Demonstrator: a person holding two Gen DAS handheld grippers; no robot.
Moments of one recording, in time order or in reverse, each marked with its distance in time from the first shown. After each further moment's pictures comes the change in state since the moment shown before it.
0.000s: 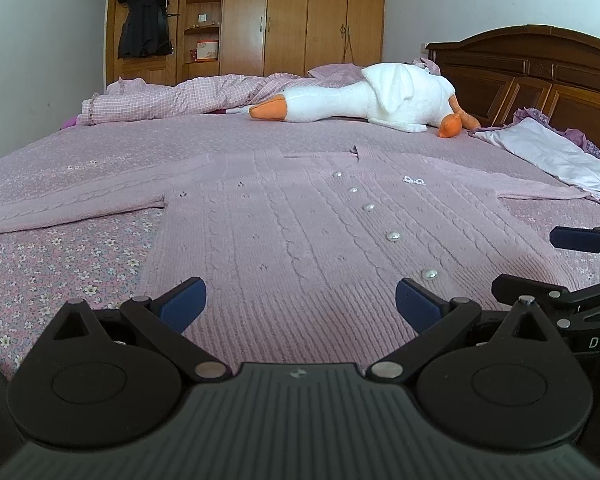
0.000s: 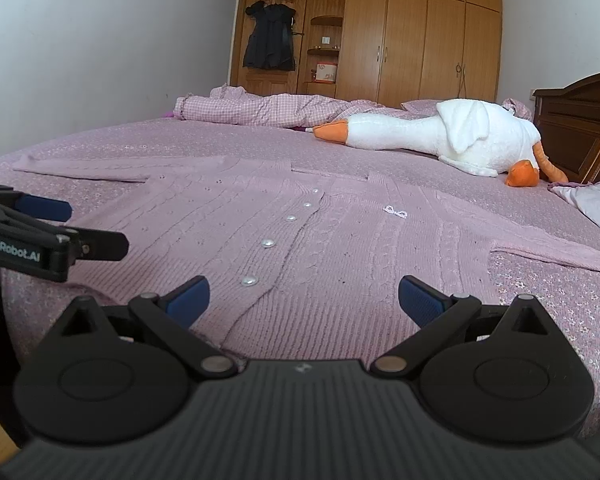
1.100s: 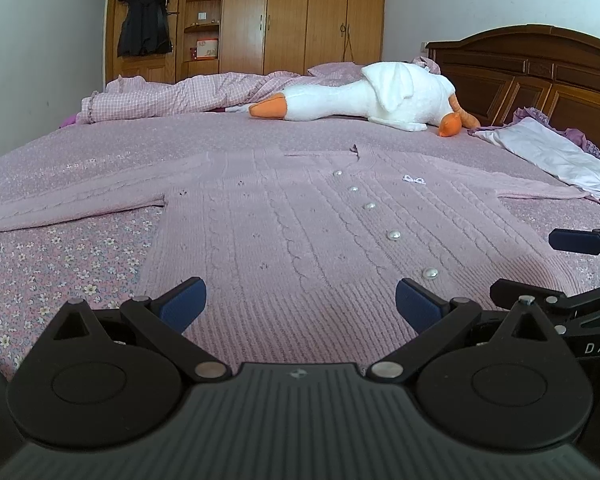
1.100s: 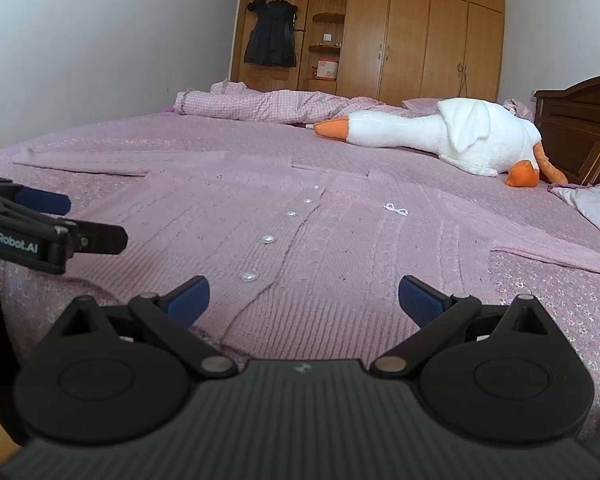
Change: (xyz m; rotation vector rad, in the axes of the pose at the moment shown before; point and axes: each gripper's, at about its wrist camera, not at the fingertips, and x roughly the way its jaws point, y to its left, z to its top) left arm -0.001 -0.001 0.000 0.001 0.005 -0.004; right arm 0.001 0.001 0.000 -0.015 0.013 -0.002
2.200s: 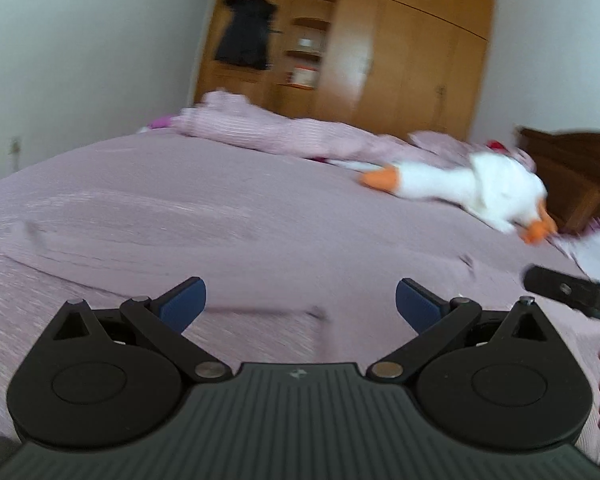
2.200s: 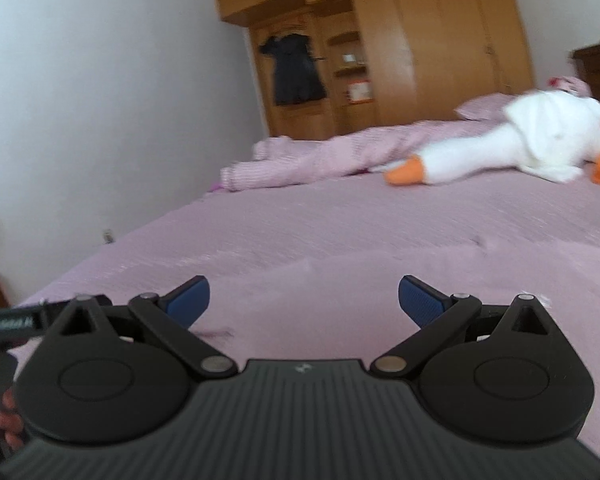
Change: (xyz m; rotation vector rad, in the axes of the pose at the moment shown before) left arm -0.017 0.171 0.093 -0.292 -0.107 0.181; right arm 0.094 0.050 0.139 0.246 -0.096 0.237
